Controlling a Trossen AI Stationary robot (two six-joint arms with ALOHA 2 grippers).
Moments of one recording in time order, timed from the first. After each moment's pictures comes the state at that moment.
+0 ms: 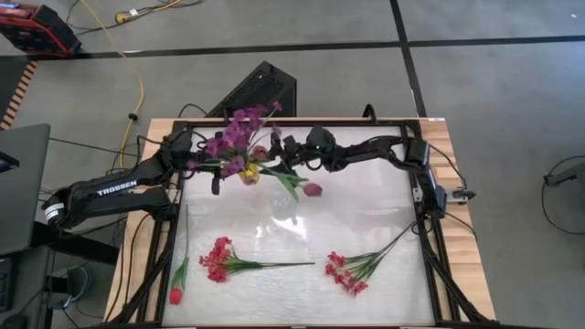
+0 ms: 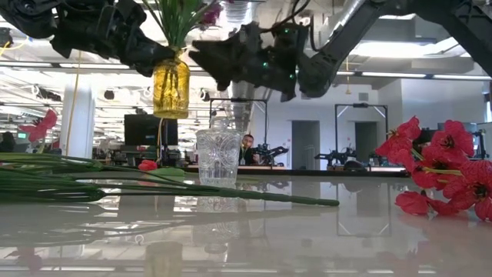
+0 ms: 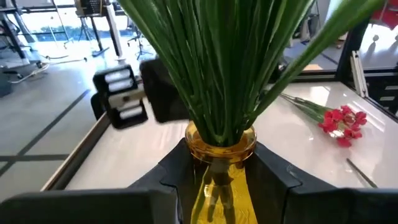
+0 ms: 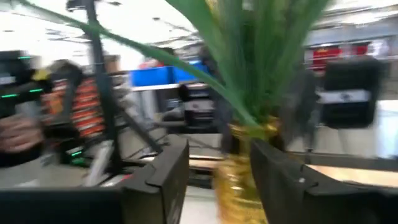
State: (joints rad) left arm 0.57 0.78 0.43 0.20 0.51 0.13; right arm -0.32 2.10 1.26 1.12 -0.70 0.24
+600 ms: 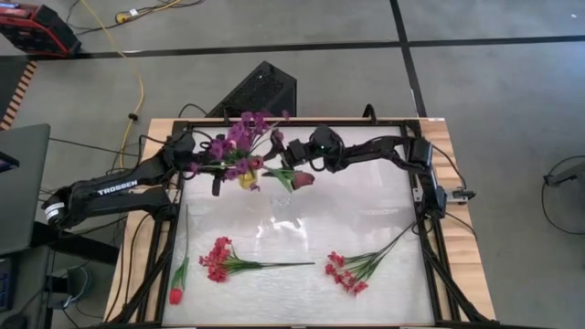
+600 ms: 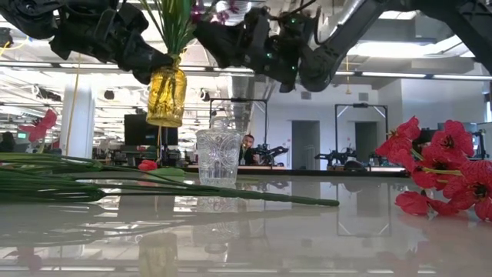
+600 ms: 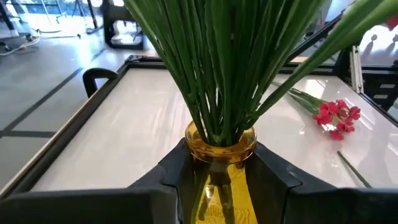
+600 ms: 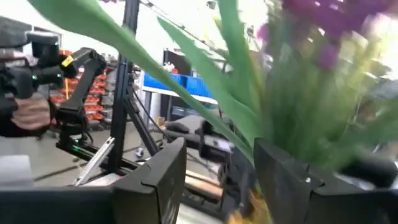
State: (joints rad) left arm 0.57 0.79 0.43 0.15 0.51 0.09; right arm -0.30 2.07 1.26 1.19 -0.76 0.07
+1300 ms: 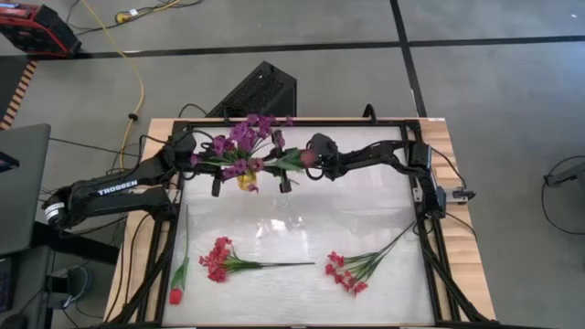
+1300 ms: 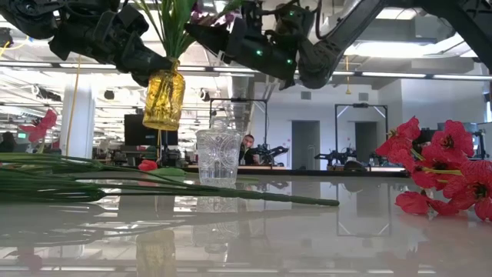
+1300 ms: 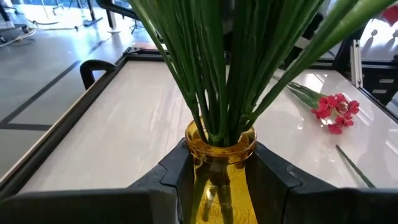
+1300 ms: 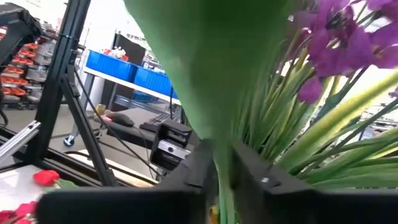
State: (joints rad) left arm 0.57 0.79 0.43 0.12 0.51 0.10; right arm -0.24 2.07 1.26 1.18 -0.49 -0.18
